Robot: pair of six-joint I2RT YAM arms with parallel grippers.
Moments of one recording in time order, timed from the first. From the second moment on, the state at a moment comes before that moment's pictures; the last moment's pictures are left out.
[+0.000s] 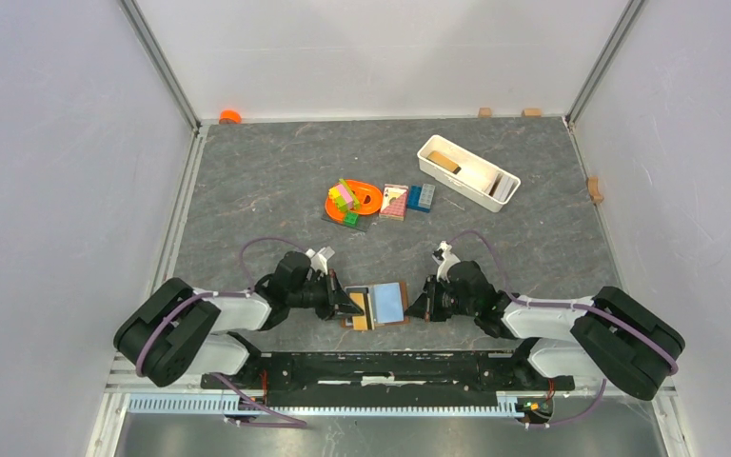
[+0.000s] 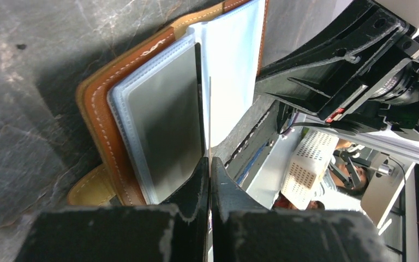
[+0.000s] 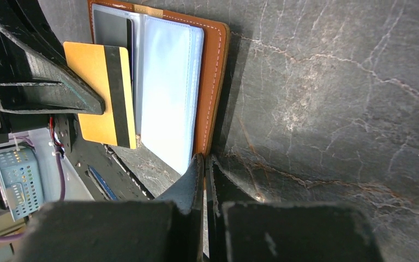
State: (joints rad) left arm -0.61 1.32 0.20 0.44 0.61 -0.99; right arm 0.78 1.26 0.18 0.40 -0.26 0.84
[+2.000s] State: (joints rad) left arm -0.54 1.71 0.33 0.69 0.79 -0.91; right arm 0.80 1.25 0.22 0.34 -0.22 0.82
